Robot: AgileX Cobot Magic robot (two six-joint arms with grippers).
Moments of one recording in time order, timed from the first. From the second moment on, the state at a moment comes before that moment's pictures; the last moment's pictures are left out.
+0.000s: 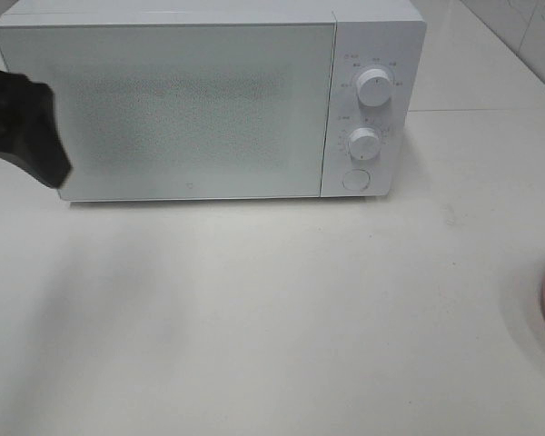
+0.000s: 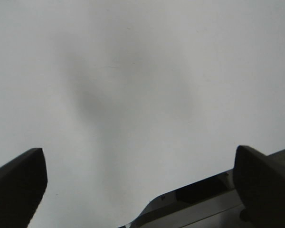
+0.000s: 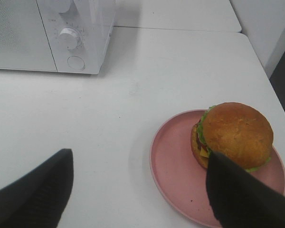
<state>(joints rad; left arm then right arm) -0.33 1.37 -1.15 -0.14 1.12 -0.01 0.02 0.00 -0.50 0.01 1.00 -0.02</state>
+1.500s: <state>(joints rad) -0.04 0.31 -0.52 -0.11 1.08 0.02 0.02 0.00 -0.50 0.01 1.00 -0.02</state>
